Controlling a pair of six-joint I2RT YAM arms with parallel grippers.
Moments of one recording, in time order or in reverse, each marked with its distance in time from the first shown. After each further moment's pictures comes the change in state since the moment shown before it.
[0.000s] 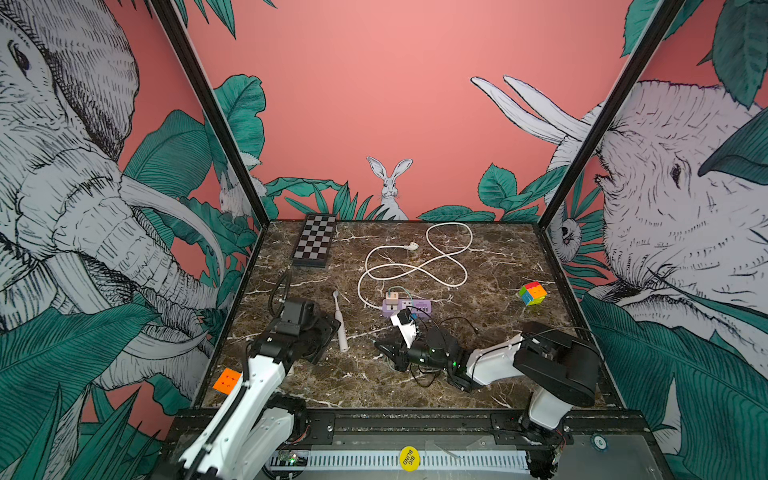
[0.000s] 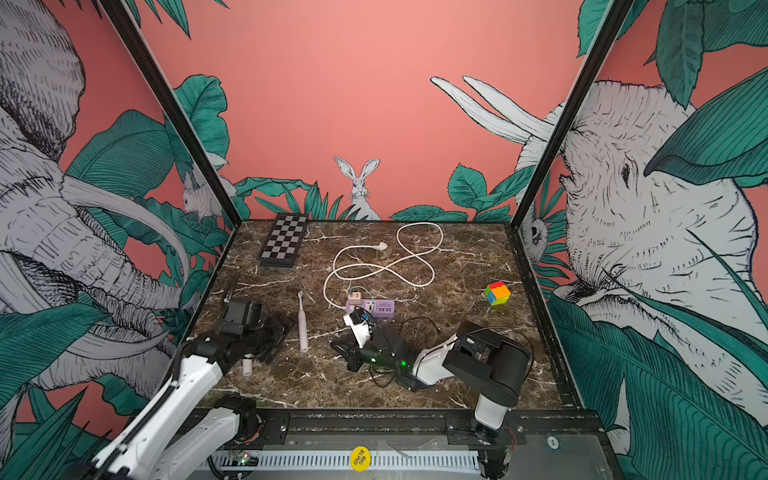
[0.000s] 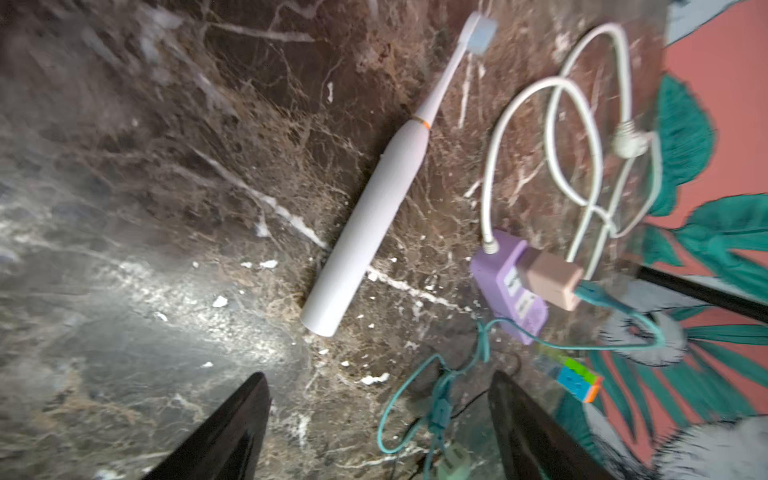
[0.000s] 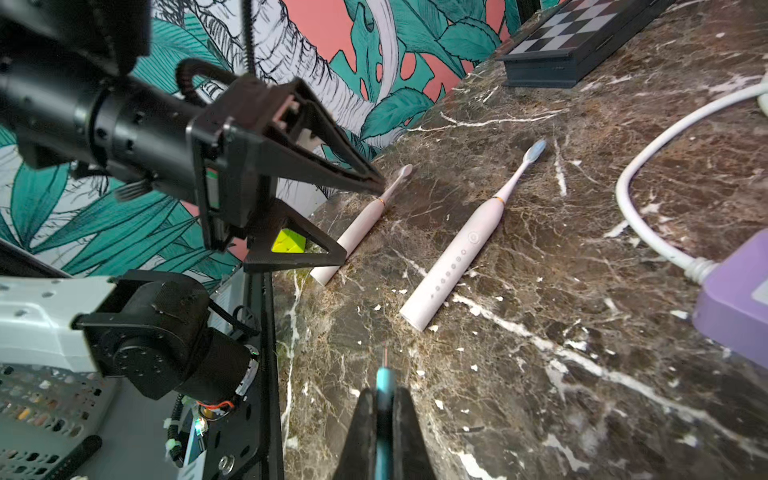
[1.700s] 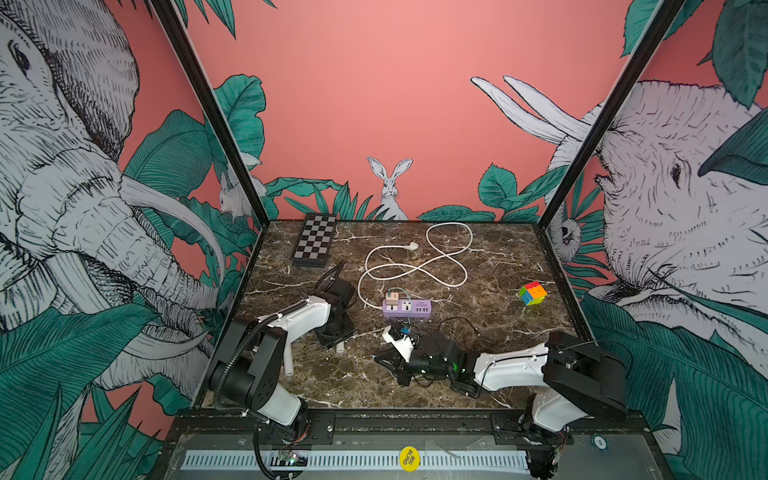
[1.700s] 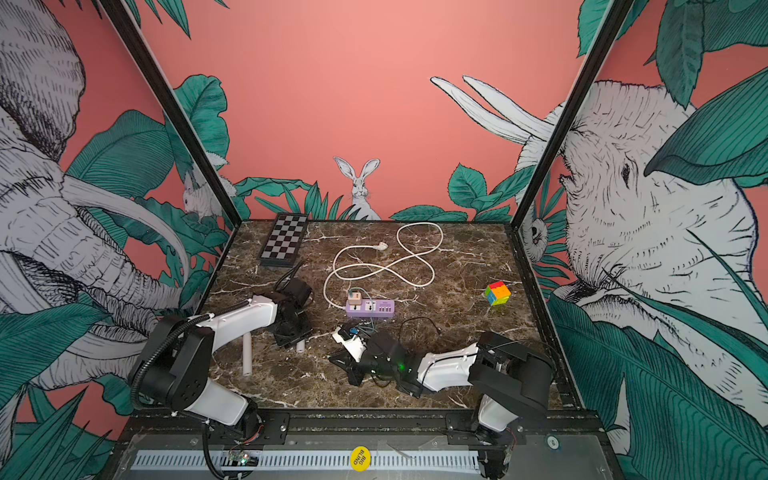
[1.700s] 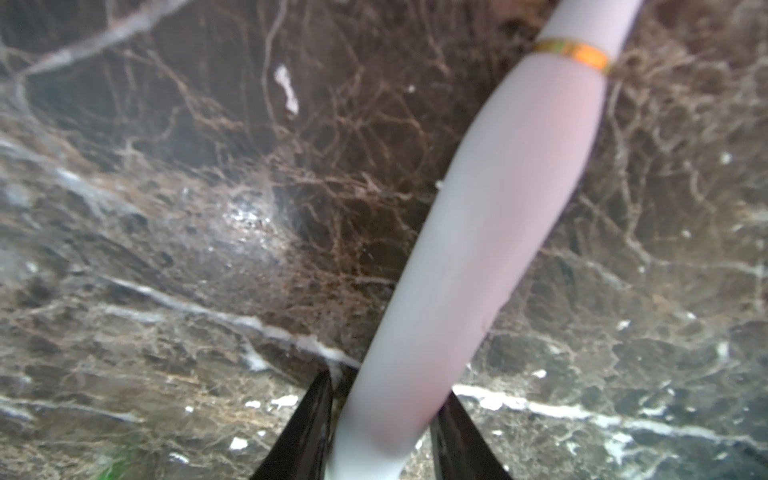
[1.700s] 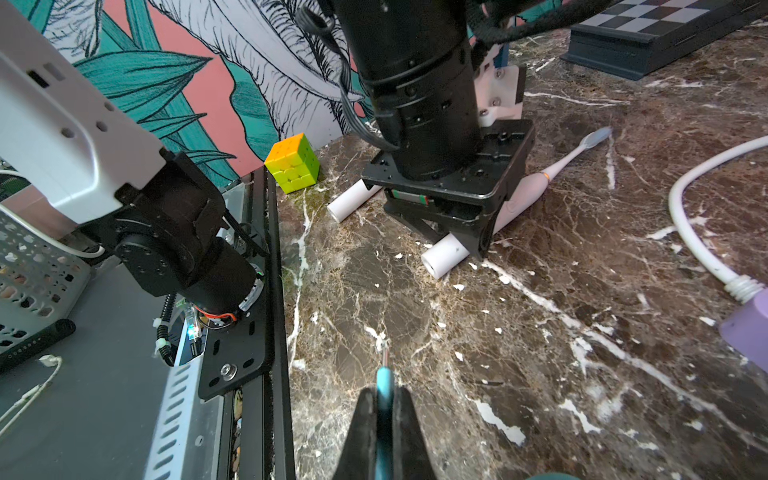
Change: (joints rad) left arm -0.178 0.612 0.191 0.010 -0.207 0.179; right arm 0.084 -0.129 0.018 -0.274 -0.004 -0.230
